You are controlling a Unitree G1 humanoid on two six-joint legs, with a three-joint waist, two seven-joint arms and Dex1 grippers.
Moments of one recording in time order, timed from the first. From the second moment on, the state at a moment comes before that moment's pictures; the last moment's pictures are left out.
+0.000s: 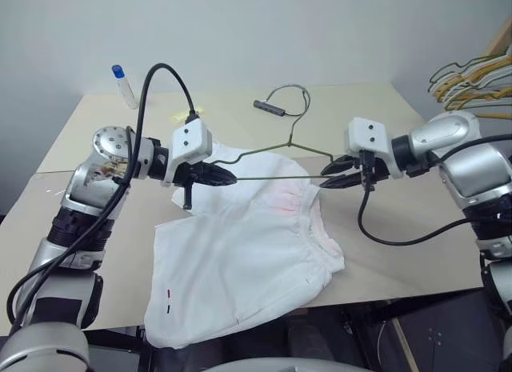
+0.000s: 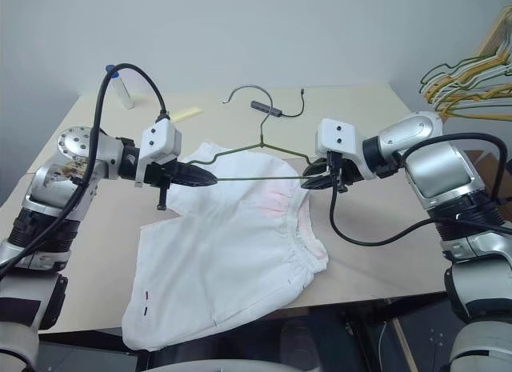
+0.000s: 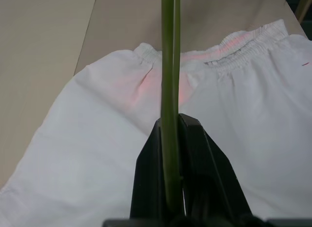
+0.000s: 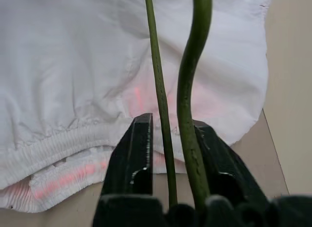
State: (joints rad) left arm -0.75 0.74 -0.21 0.07 -0.25 0.41 -1.33; right arm -0.88 -0.90 0.39 0.16 0.26 0.36 1.33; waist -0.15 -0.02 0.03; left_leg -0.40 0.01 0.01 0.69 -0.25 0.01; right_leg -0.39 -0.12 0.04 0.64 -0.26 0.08
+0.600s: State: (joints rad) left arm -0.82 0.70 -0.12 0.48 -0.25 0.09 -1.37; right arm -0.40 -1.04 0.09 -0.12 0.37 0.56 1.32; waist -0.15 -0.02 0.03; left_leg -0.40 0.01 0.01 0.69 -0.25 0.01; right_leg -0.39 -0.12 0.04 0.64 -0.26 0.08
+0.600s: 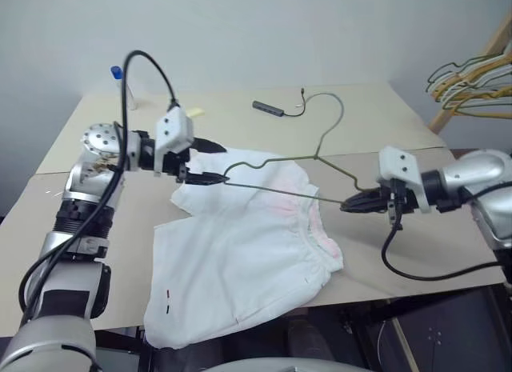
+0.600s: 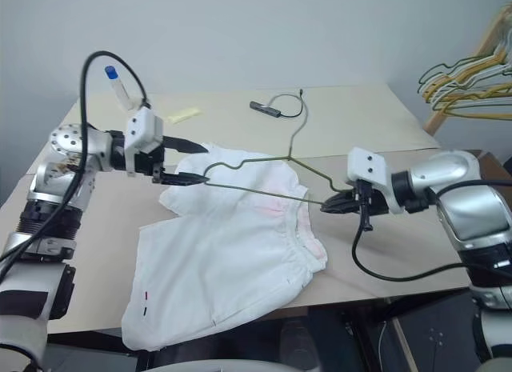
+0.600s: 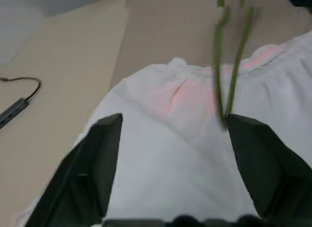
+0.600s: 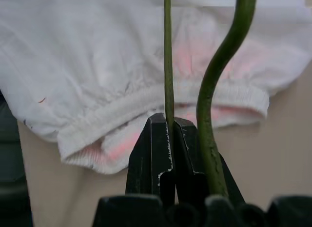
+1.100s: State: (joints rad) left arm -0.52 0.72 0.01 0.02 -0.42 0.27 -1.31; right arm 0.08 -1.00 -0.21 -0.12 0.60 1.09 1.11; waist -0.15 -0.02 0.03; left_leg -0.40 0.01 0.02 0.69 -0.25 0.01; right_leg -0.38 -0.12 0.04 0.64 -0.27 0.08
